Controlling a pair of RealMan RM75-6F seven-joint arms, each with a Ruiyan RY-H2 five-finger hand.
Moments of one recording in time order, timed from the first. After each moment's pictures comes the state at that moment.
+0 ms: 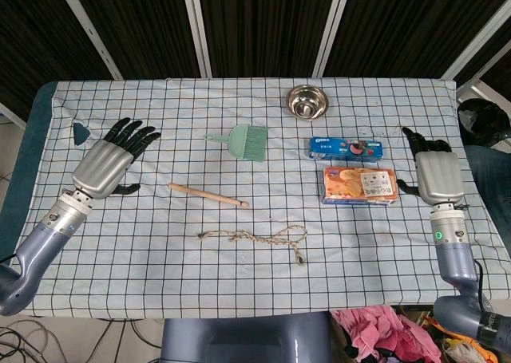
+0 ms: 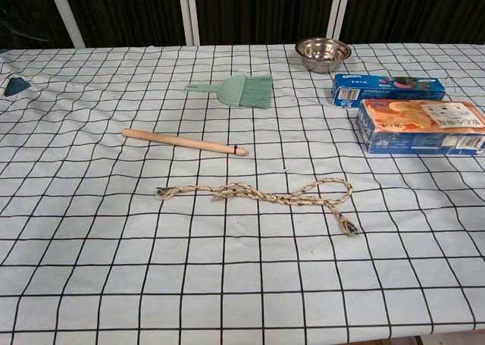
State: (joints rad) left arm -0.68 -1.07 -0.21 -1.61 1.43 1.03 0.12; right arm 0.51 -1.20 0.31 -1.54 -1.08 1.19 -0.35
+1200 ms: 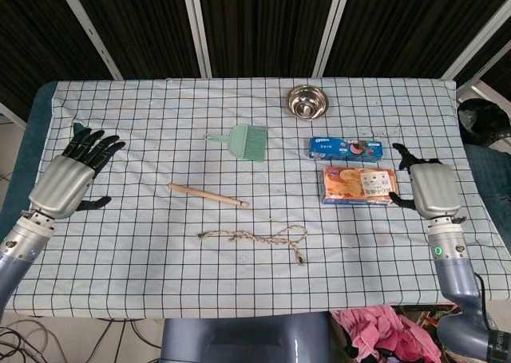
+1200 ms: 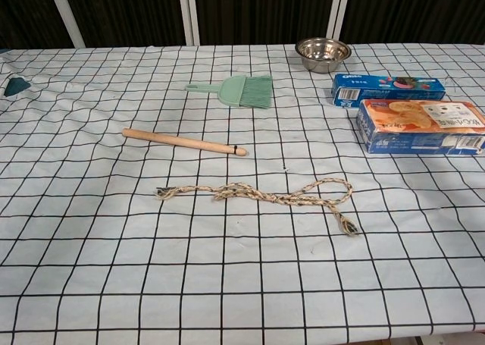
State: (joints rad) left arm -0.52 -0.97 -0.12 -1.68 1.52 1.24 0.05; right arm 0.47 -1.12 0.27 -1.75 -1.09 1.22 -0.34
